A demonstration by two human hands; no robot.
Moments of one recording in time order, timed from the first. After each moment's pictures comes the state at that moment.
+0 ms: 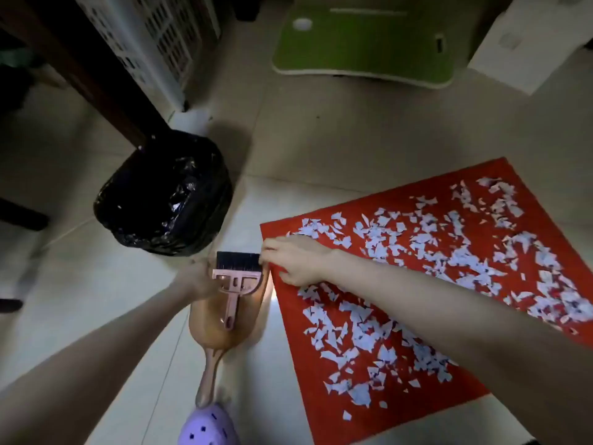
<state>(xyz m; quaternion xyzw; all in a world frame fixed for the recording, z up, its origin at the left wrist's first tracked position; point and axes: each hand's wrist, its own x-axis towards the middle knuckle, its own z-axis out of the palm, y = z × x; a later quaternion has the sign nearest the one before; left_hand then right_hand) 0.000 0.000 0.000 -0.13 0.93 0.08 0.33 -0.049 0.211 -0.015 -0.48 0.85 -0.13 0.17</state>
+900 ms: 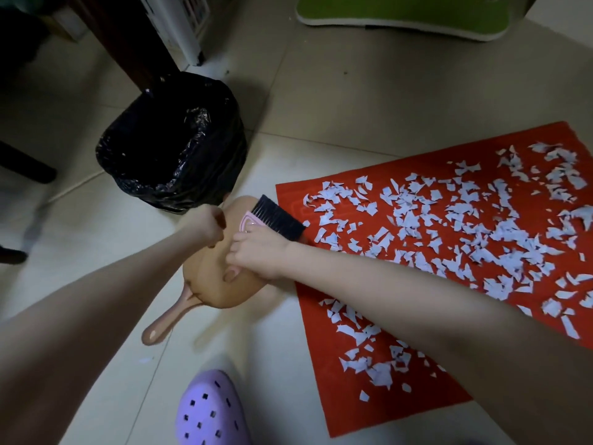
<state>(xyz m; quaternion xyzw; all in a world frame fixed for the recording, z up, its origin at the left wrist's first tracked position) -0.013 -0.033 -0.060 -0.18 0.94 0.15 0.24 -0.003 0.118 -0.073 -0.60 0.79 0.06 0.11</state>
